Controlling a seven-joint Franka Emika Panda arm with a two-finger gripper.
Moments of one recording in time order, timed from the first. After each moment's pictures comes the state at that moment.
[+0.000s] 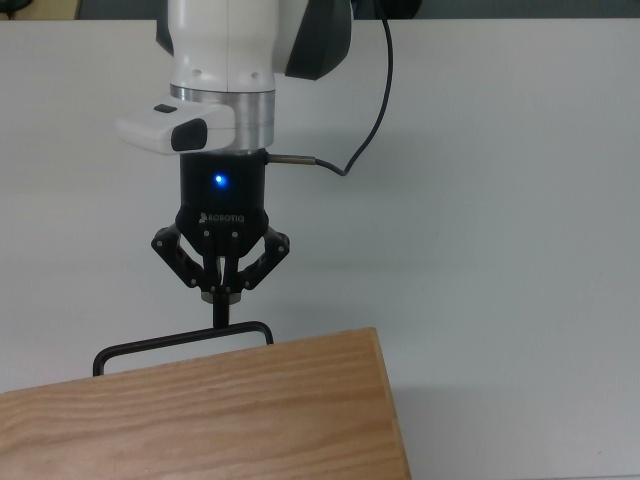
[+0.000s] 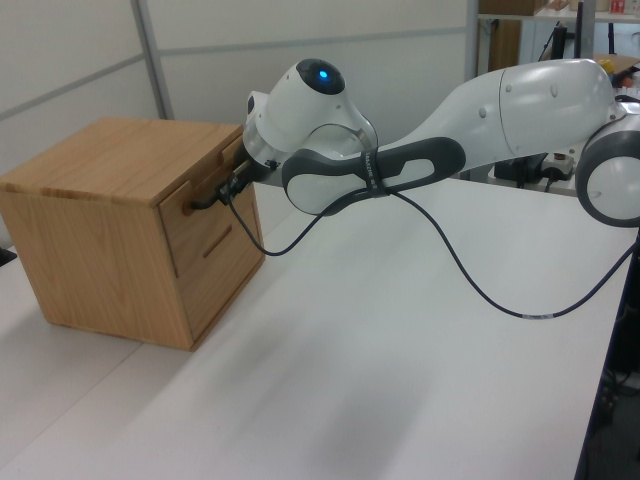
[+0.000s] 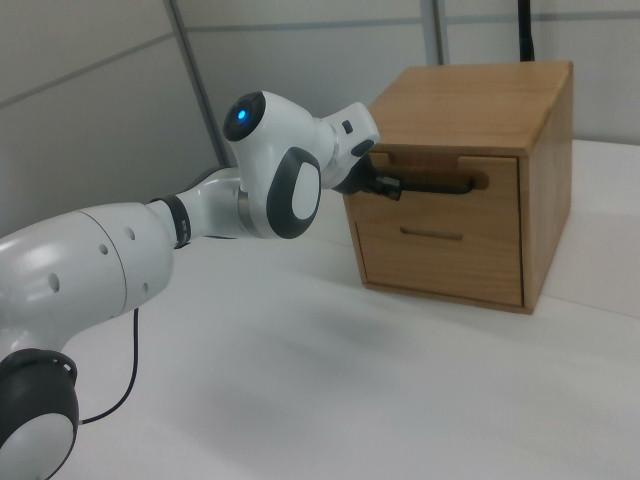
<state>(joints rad) -0.17 0.49 0.26 -1.39 -0.31 2.65 0.17</state>
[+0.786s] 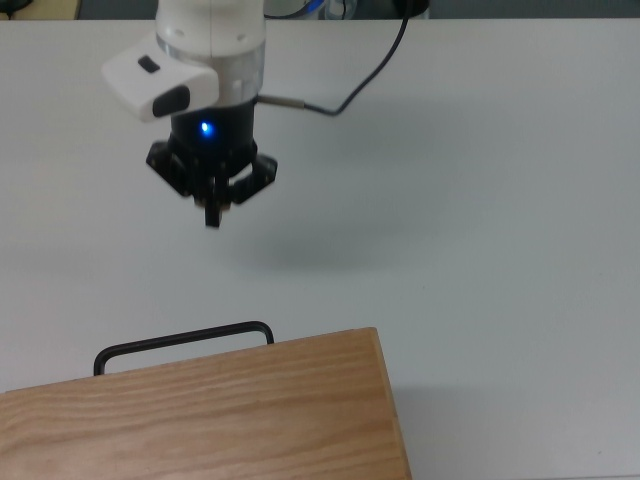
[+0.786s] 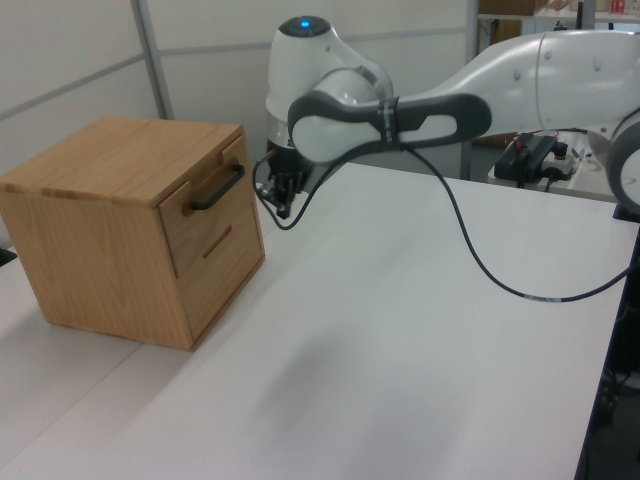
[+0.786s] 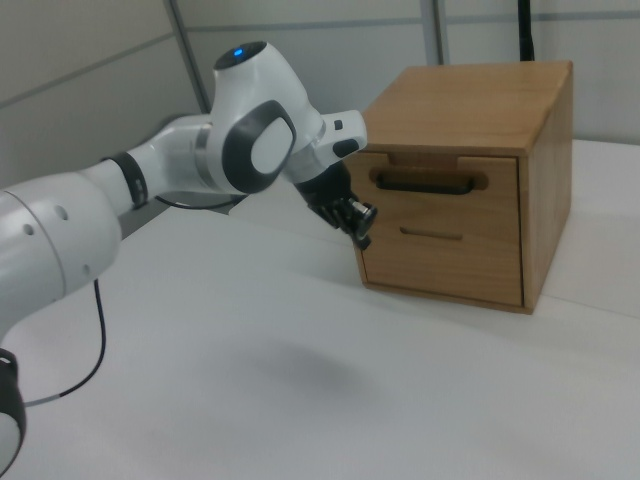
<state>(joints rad) -0.17 0.36 0.26 -1.36 -0.22 2.00 0.18</state>
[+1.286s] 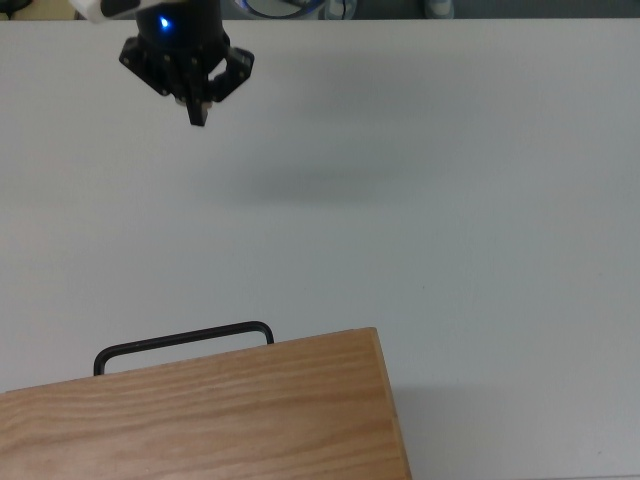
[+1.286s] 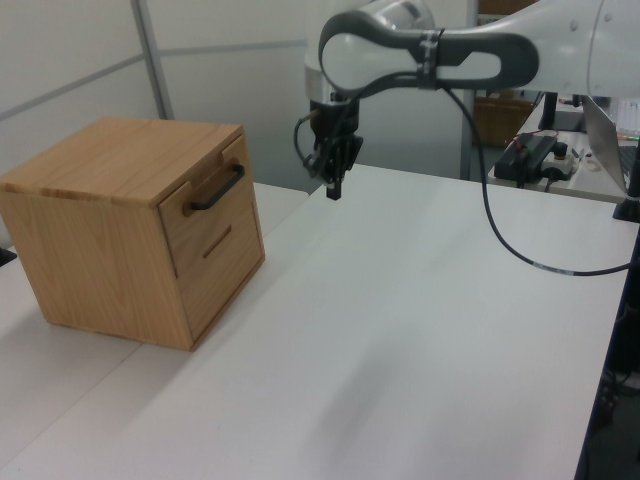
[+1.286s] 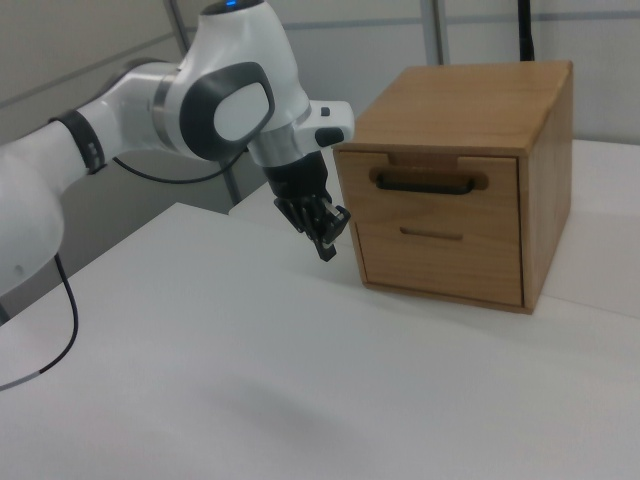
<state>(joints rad) -0.25 0.22 0.25 -1.37 -0.07 1.69 0.08</state>
